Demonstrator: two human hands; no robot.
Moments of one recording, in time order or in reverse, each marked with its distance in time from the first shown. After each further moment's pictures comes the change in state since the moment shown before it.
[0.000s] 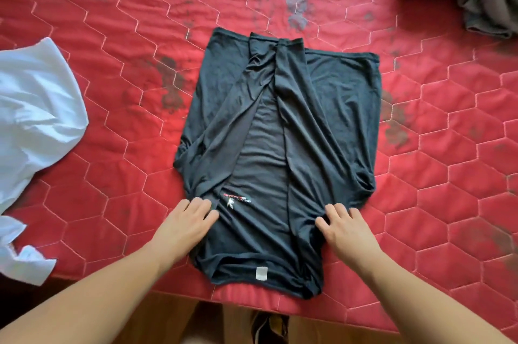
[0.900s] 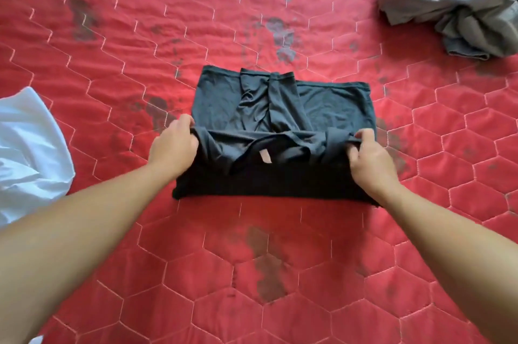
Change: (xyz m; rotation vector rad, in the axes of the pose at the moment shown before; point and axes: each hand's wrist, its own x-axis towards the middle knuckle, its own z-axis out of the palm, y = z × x) left_hand 0.159 -0.172 -0.105 -0.628 0.252 -0.664; right_hand 0.135 0.111 -0.118 0.740 0.323 0.765
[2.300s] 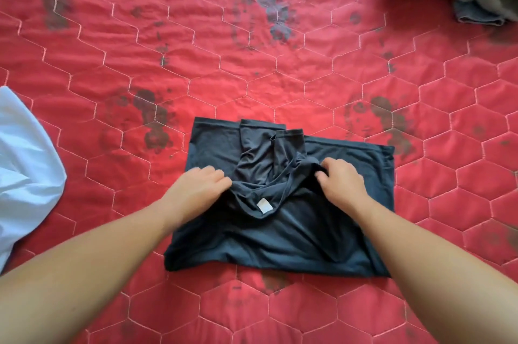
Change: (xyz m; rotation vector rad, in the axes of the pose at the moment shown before) left_hand -0.059 -0.012 0.060 0.396 -0.144 0.895; right_hand -0.037 -0.004 0.065 -0.131 -0.309 0.074
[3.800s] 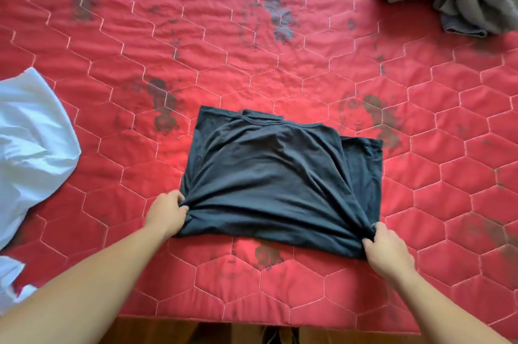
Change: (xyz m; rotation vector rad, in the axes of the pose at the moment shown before) left_hand -0.093 0.047 0.033 -0.610 -0.253 -1.158; right_hand -0.132 0.140 0.035 -0.112 -0.109 0.330
